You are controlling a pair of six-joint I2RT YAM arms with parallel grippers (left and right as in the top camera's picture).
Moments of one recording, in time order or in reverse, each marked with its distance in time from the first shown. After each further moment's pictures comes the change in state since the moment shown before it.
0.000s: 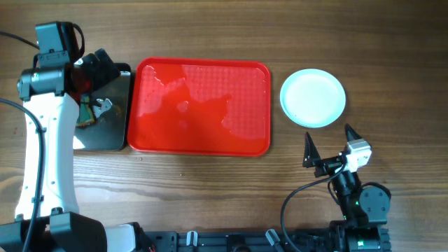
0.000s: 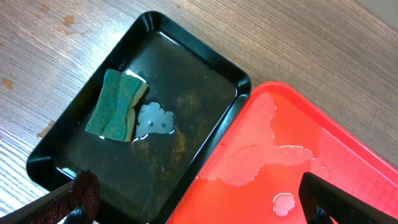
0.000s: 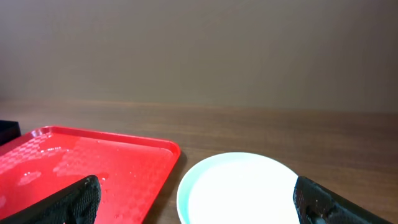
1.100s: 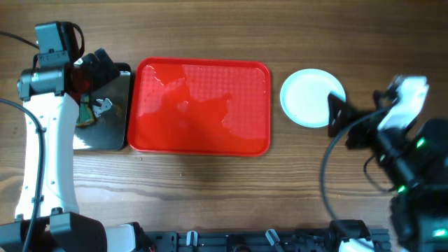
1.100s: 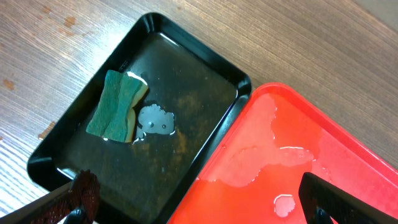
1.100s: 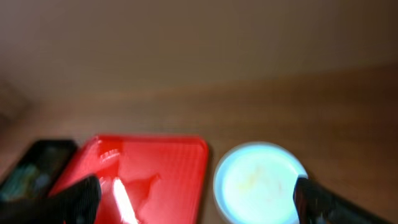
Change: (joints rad) left arm 0.000 0.000 0.000 0.002 -0.003 0.000; right arm 0.000 0.666 1.019 -0.685 -0.010 0.110
